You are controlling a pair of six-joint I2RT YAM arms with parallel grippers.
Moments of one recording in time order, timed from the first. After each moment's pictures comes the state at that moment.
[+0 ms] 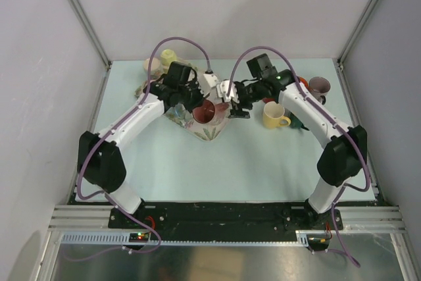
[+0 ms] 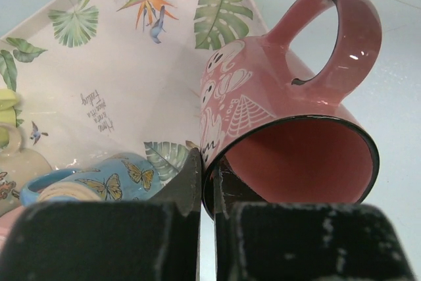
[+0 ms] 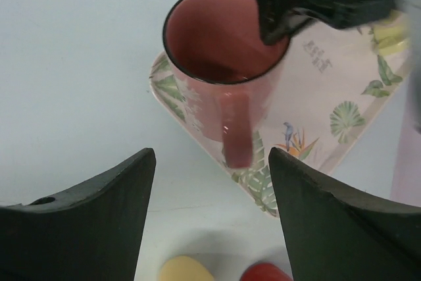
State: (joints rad) left arm -0.48 1.62 1.40 -0.58 0.29 0.56; right arm 0.51 1.72 1.65 -0.83 -0.73 -1.16
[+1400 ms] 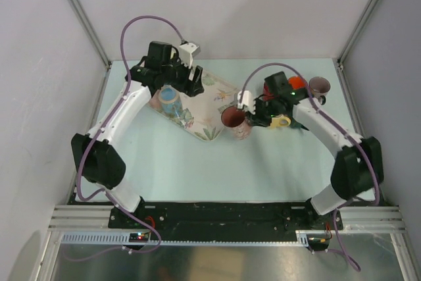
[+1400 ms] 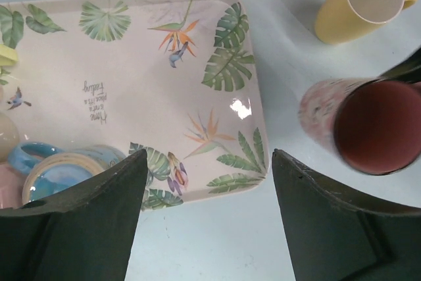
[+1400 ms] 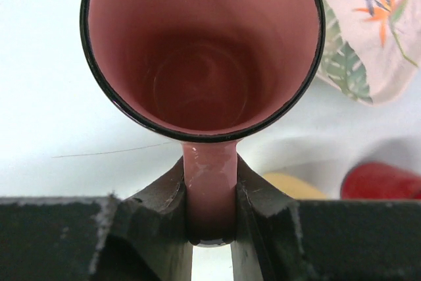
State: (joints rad) left arm -0.35 1.66 1.63 -0.65 0.40 0.16; right arm 0.45 1.61 1.32 -0.74 -0.53 -1.02
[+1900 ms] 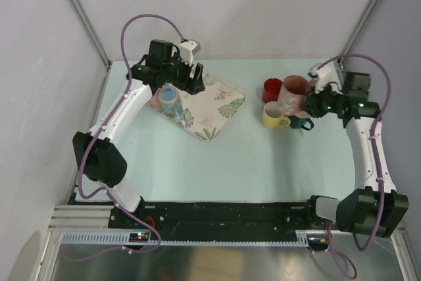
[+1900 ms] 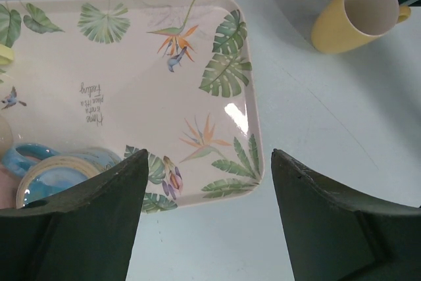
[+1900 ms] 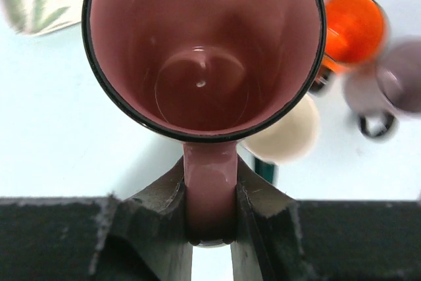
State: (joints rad) left arm -0.35 1.67 1.66 -0.65 0.40 0.11; right arm -0.07 1.23 1.21 -0.72 -0.62 -0.54
